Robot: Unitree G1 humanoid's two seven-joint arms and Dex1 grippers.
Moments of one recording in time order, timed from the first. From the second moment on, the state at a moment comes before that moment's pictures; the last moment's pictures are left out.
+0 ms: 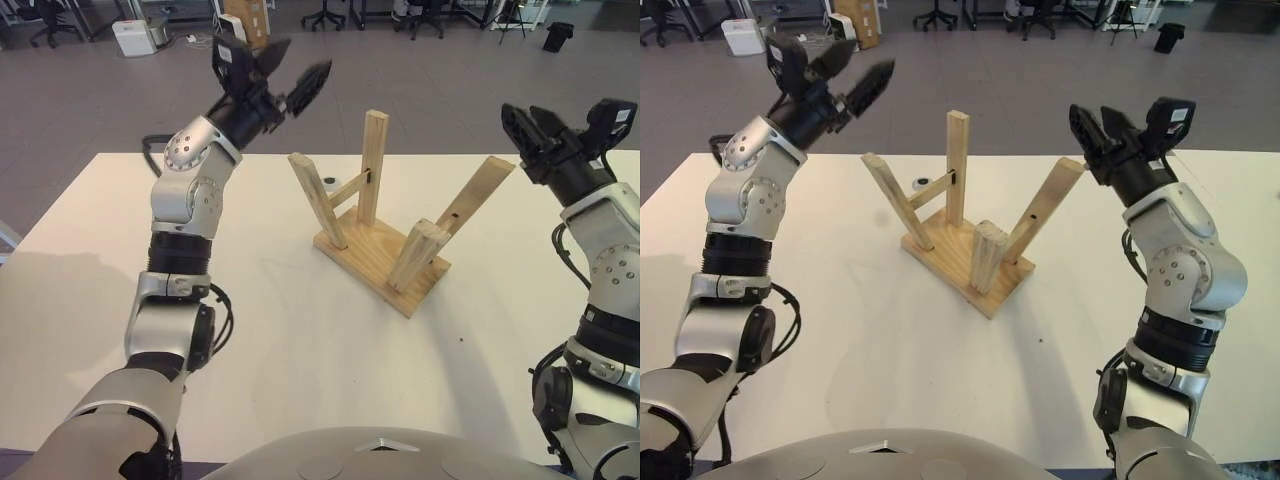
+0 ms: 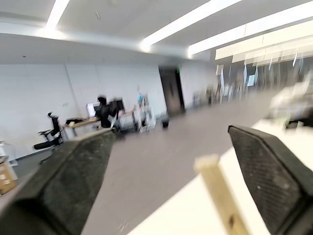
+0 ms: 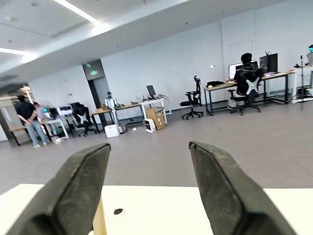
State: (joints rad) left arm -0.84 0.37 -0.02 0.42 -0.40 0.07 -0.66; right arm -0.41 -0.45 -0.43 -0.24 0.70 0.69 0.28
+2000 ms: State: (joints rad) left arm -0.52 0.47 0.15 0.49 -0.54 0.42 -0.67; right arm -0.08 -0.37 -0.40 0.02 0.51 0.47 0.34
